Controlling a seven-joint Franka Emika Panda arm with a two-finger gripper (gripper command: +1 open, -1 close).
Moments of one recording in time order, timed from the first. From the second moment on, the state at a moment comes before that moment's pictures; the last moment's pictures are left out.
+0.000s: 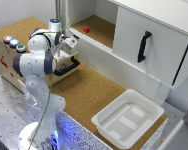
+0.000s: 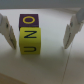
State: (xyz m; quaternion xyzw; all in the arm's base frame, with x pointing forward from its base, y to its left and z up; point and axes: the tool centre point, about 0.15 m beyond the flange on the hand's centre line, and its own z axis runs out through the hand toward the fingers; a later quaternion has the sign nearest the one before) arm 0.343 0.288 0.325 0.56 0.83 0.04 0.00
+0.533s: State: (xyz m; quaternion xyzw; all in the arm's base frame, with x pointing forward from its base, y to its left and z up) arm 0.349 0.288 0.328 0.57 0.82 0.05 0.01
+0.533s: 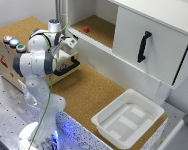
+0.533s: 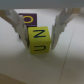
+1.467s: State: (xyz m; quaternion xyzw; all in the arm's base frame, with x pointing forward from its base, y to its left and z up) arm 0.359 0.327 0.433 0.69 0.71 0.13 0.03
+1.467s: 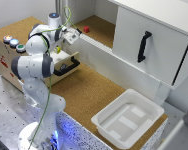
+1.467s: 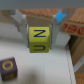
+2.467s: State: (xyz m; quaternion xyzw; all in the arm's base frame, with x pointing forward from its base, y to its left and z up) arm 0.337 0.443 0.449 0.76 0.65 0.10 0.01
